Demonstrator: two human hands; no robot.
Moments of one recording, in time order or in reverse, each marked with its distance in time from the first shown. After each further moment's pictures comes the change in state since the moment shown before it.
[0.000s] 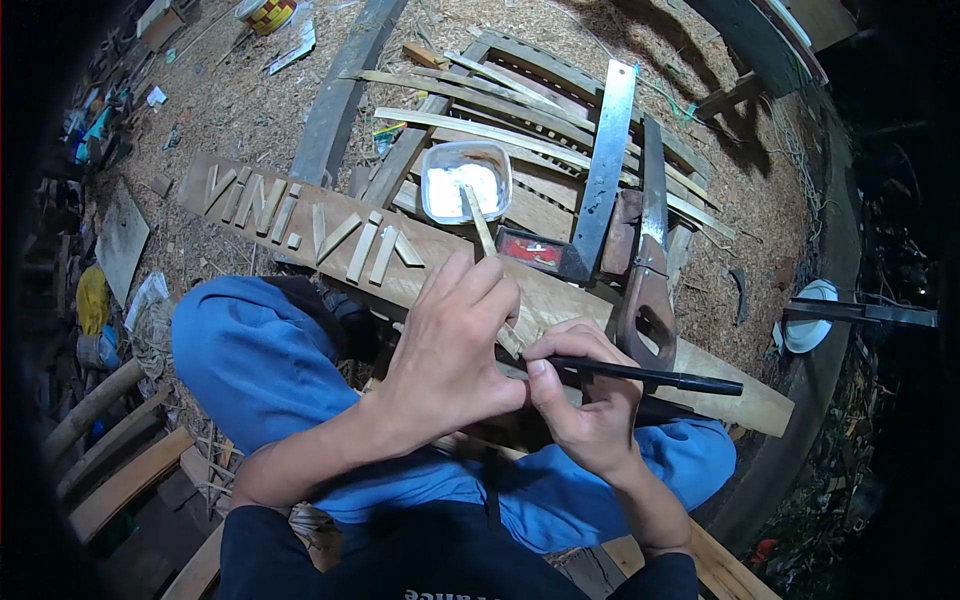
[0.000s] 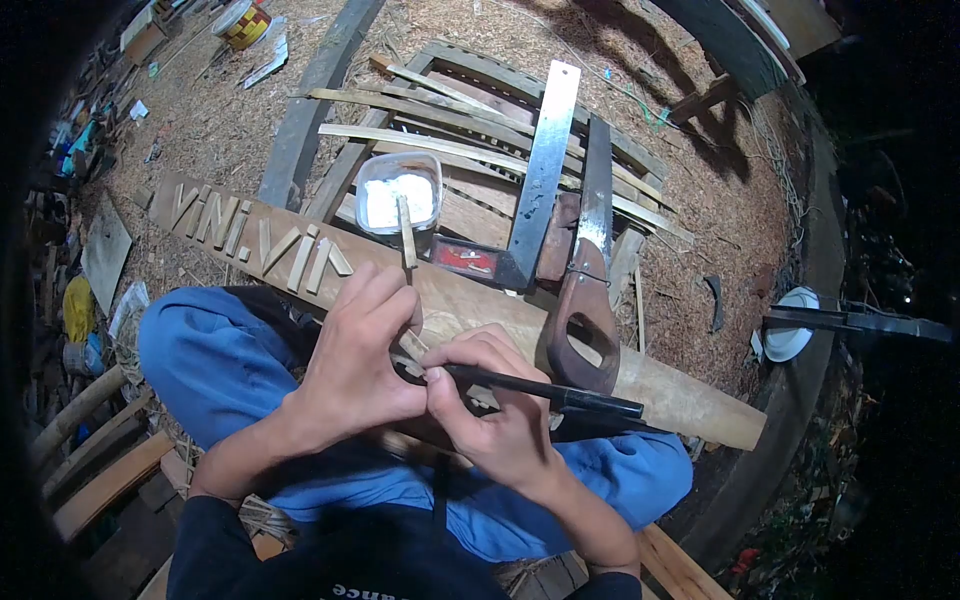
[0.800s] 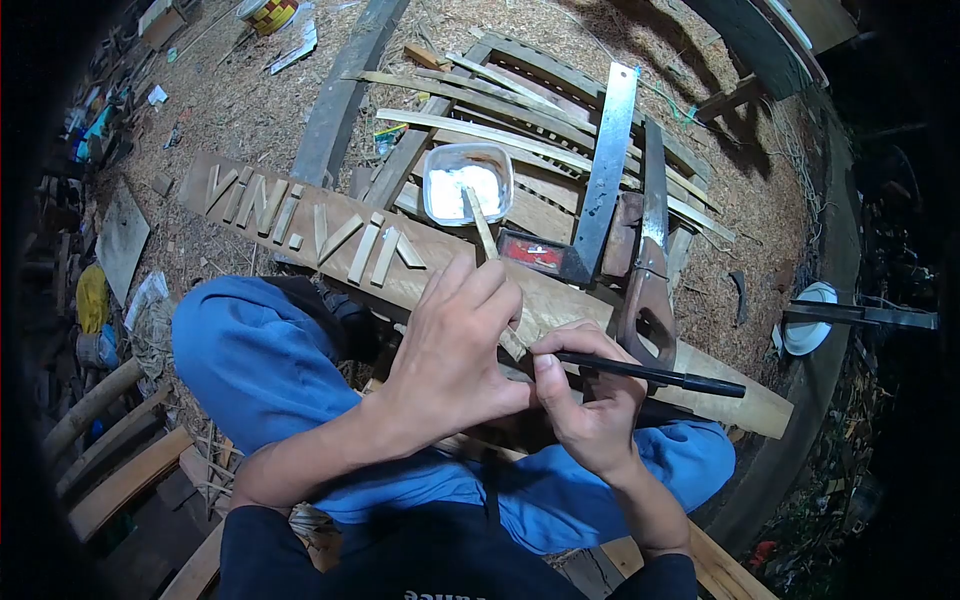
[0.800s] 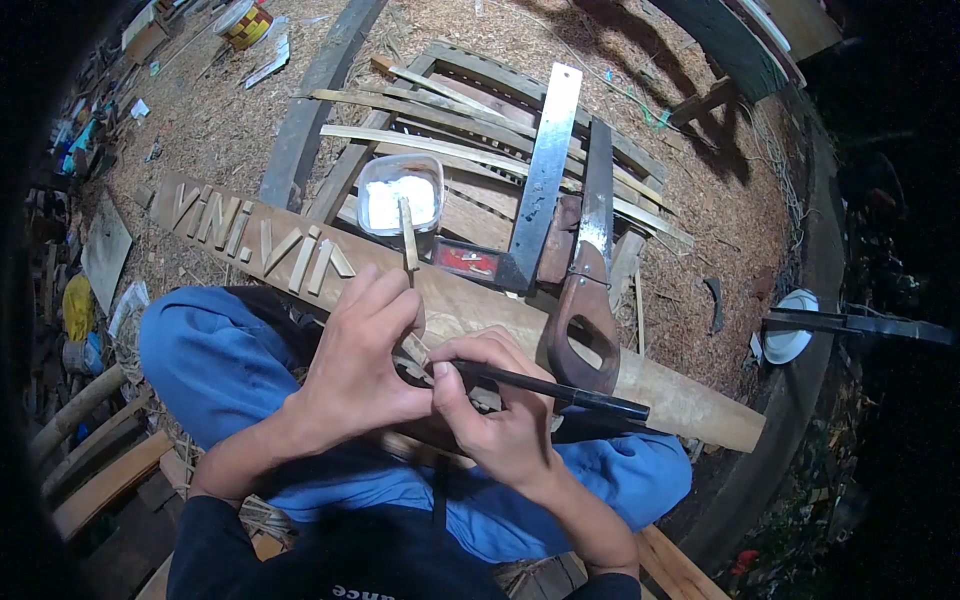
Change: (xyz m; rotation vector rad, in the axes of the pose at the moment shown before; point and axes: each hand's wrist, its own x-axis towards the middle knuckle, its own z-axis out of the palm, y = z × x) left_hand 0.001 0.001 -0.001 0.009 0.004 0.008; right_hand -0.001 0.002 0.001 0.010 0.044 0.033
